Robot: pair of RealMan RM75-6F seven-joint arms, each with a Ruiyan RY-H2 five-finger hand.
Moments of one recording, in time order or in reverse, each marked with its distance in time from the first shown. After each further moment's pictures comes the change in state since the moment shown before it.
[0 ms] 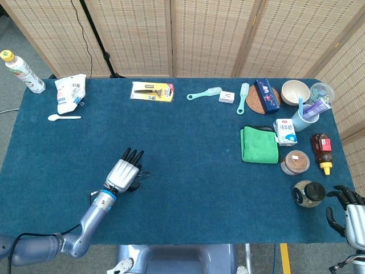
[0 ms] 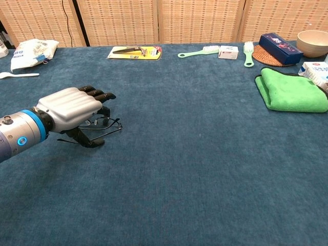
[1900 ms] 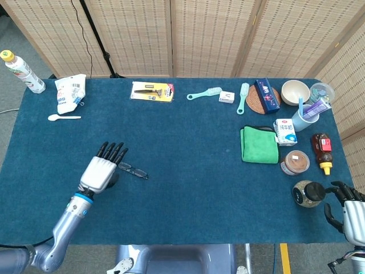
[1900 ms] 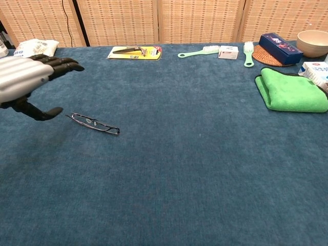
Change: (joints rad) left arm 0.138 0.248 0.009 -0.247 0.151 0.191 -0.201; right arm 0.024 -0.001 0.018 0.010 -0.015 -0.013 0.001
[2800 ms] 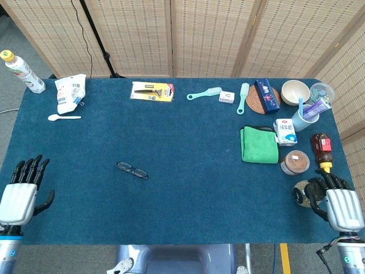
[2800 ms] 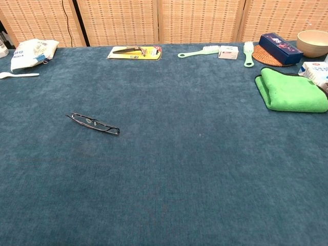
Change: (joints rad) left arm 0.392 0.279 0.109 -0.138 0.198 0.386 -0.309; right arm 0.082 -0.027 0.014 0.008 -0.005 -0.080 -0.034
